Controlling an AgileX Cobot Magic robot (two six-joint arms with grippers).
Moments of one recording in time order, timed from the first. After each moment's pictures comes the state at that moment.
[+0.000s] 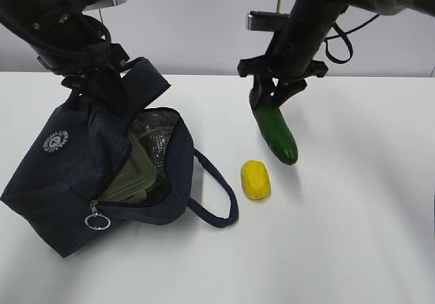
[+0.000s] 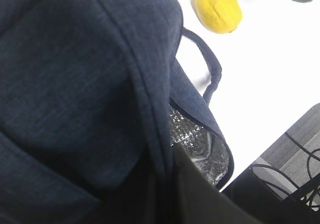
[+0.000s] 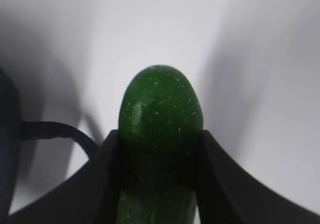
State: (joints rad) left arm -0.33 1.80 -1.54 -0.44 1.18 0.35; right arm 0.26 2.29 -2.11 0.24 1.22 -0.04
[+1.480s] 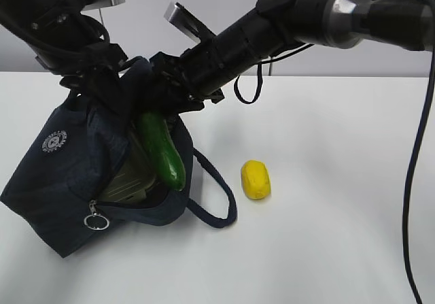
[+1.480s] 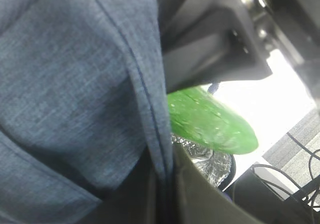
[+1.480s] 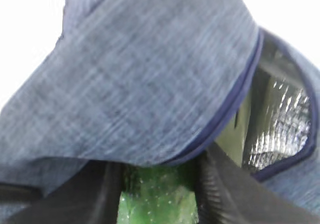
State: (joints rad) left arm -0.33 1.80 -1.54 -0.43 1.18 0.35; right arm 0.39 2.29 -1.95 1.01 1.08 -0.53
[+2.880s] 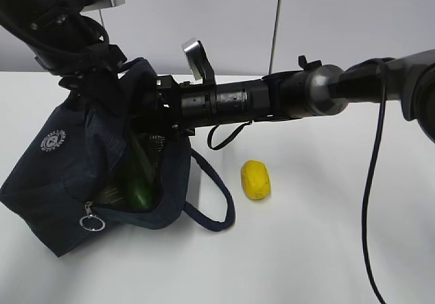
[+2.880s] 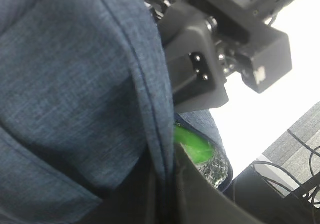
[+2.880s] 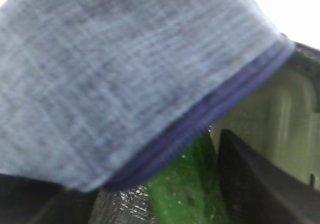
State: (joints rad) left arm -0.33 1.80 -1.54 -0.43 1.19 0.35; right arm 0.39 2.41 -1.71 1.78 1.12 -1.12
